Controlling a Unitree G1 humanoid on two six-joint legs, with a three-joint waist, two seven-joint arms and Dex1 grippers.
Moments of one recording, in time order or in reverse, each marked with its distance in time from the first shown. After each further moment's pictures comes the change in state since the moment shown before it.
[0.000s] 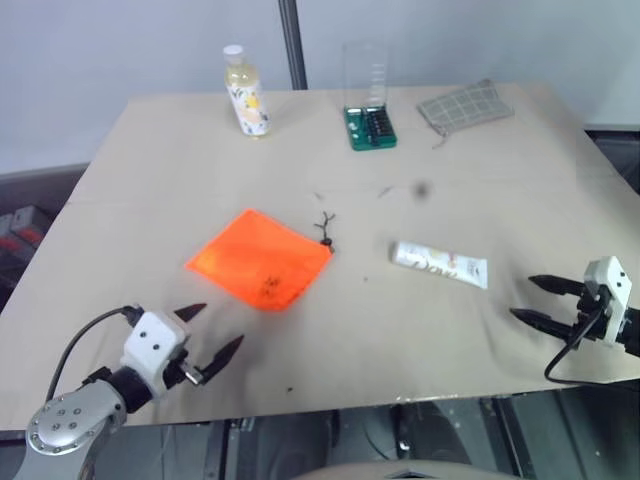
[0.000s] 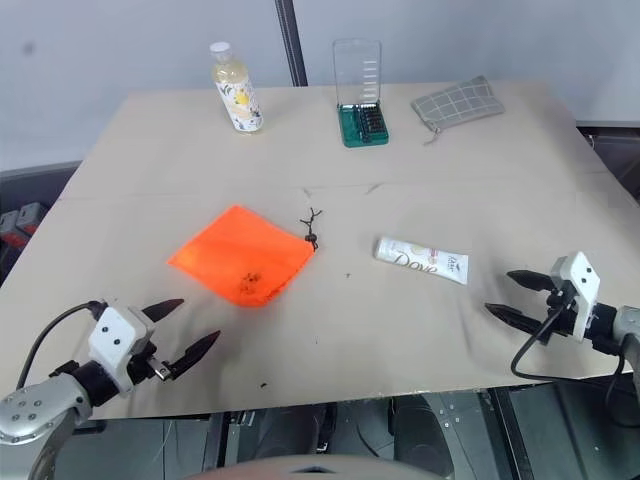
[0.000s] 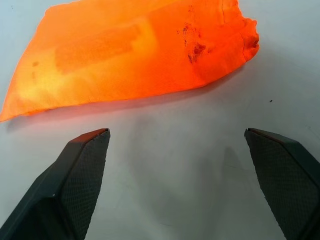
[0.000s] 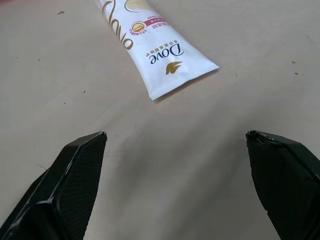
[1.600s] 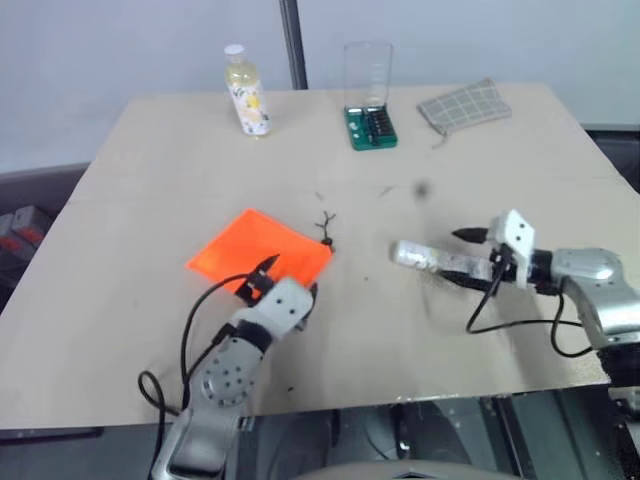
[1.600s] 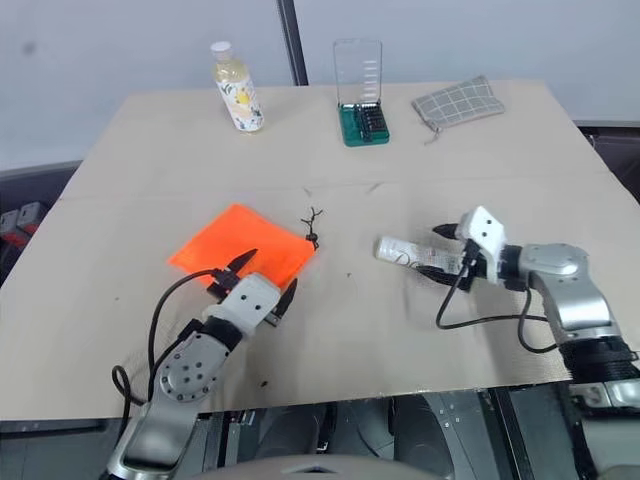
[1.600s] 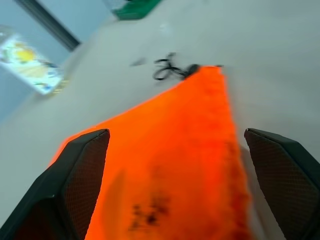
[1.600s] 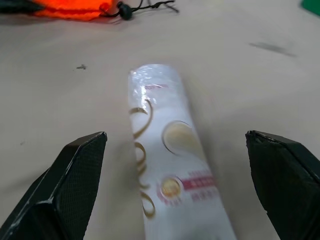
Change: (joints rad) left arm -0.322 -0.286 -0.549 -0.092 0.714 0.091 0.555; right arm -0.436 0.160 0.362 0.015 -0.239 -0.021 -0.089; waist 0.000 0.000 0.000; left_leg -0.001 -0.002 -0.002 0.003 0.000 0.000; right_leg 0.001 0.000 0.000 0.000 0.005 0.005
